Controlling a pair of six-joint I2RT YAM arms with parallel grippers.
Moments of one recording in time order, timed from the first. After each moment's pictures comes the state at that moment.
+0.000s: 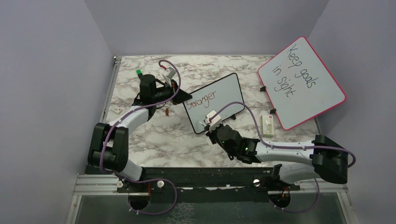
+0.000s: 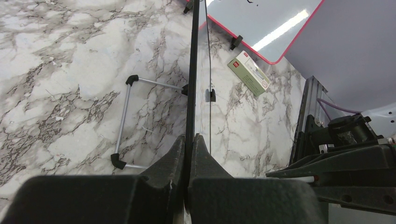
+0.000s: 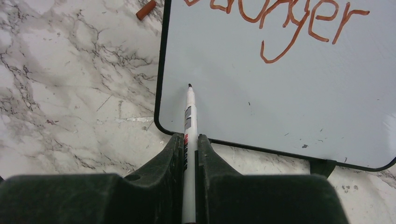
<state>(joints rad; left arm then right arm) -0.22 1.51 0.85 0.41 0.90 -0.34 1.18 1.29 0.60 0.33 0.52 0.03</state>
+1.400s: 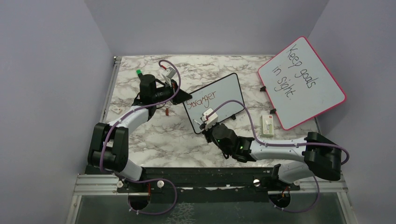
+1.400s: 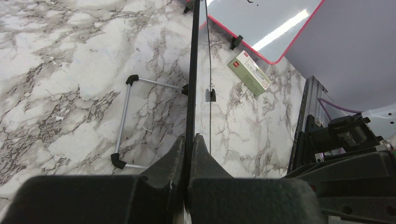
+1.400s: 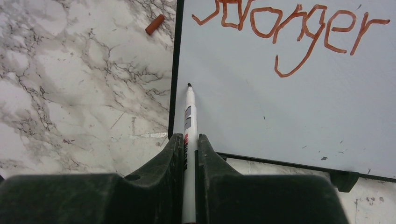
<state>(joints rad) -0.22 1.51 0.85 0.41 0.90 -0.34 1.18 1.38 0.65 0.39 0.52 0.08</state>
